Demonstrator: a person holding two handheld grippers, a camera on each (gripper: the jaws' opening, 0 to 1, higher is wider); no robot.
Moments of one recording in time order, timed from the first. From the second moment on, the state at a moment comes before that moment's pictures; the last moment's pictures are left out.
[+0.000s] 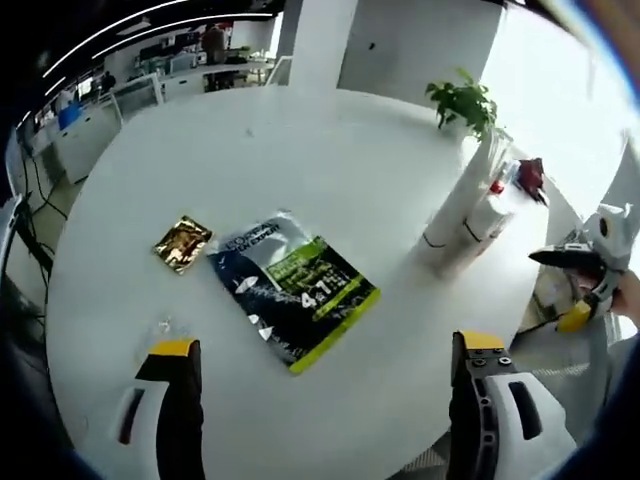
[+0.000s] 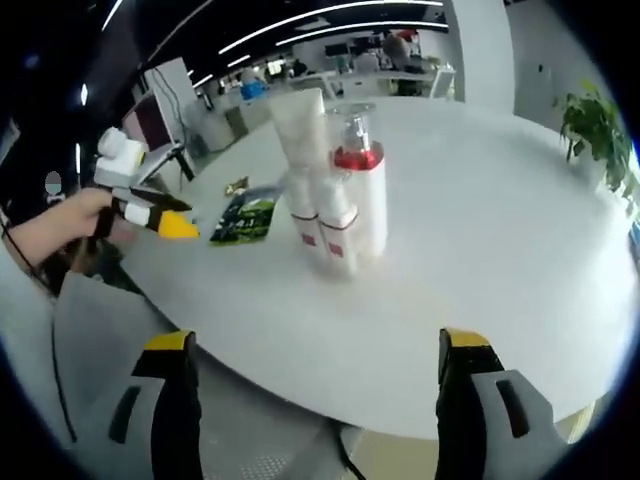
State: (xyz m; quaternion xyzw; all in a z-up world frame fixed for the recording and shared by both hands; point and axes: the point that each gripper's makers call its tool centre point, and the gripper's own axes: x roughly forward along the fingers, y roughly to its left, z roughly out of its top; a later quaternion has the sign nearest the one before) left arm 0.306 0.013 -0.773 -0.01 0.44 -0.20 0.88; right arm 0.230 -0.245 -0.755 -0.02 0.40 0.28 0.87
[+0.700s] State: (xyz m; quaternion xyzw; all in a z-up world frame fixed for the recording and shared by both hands) left arm 0.368 0.004 -0.807 -0.04 0.46 -0.09 0.88; right arm 0.239 -0.245 -0.773 -0.01 0.42 0.28 0.86
